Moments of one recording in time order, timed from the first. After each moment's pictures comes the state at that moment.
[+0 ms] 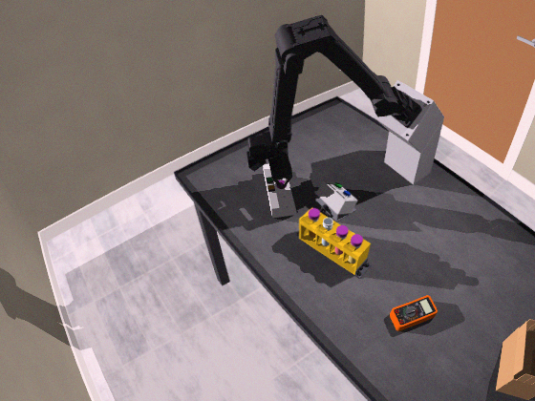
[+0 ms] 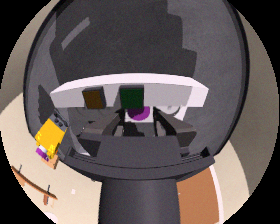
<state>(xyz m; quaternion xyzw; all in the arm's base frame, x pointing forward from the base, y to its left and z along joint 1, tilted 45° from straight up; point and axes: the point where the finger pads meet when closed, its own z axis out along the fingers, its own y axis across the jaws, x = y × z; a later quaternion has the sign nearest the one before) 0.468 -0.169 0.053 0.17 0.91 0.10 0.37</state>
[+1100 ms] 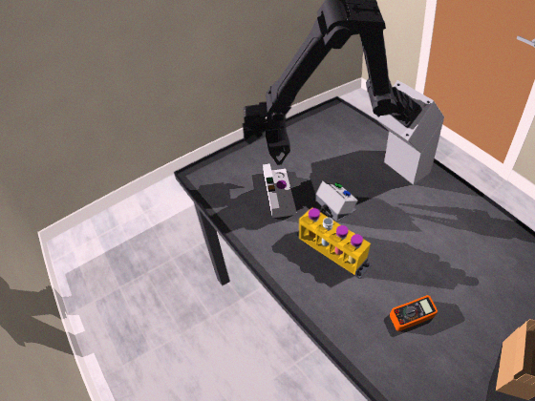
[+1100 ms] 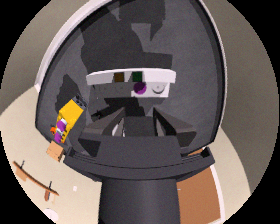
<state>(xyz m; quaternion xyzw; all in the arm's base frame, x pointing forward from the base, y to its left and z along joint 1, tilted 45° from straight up) 0.392 -0.175 0.137 0.17 0.90 0.10 0.38</state>
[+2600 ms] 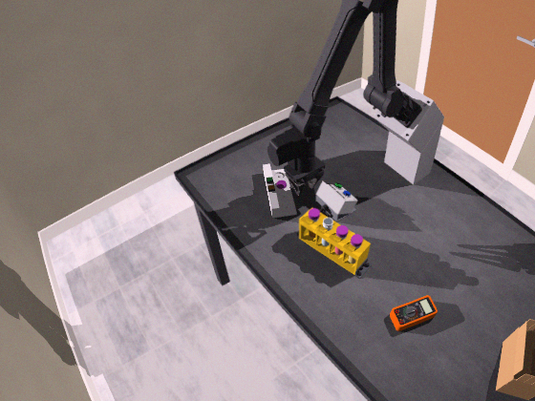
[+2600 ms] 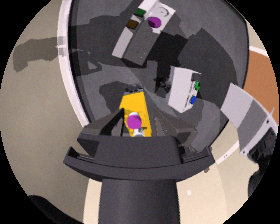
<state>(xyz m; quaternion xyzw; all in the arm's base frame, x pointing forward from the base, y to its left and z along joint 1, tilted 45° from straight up) 0.383 0.011 0.178 0.62 0.68 0.28 0.26</state>
